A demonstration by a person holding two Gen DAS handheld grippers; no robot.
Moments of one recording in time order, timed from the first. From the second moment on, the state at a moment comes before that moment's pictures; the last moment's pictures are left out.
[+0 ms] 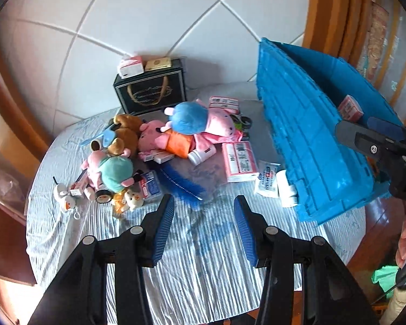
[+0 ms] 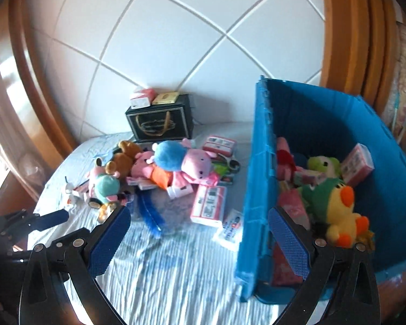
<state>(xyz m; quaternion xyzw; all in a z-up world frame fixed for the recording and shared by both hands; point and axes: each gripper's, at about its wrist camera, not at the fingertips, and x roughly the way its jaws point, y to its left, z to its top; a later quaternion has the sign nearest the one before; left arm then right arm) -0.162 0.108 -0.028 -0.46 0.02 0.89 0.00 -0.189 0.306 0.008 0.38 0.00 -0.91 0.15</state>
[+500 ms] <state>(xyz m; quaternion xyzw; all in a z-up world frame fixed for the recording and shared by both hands) -0.171 -0.107 -0.075 -0.49 -0.02 0.86 -0.15 -0.246 0.169 -0.038 0.41 0.02 -0.88 0.23</state>
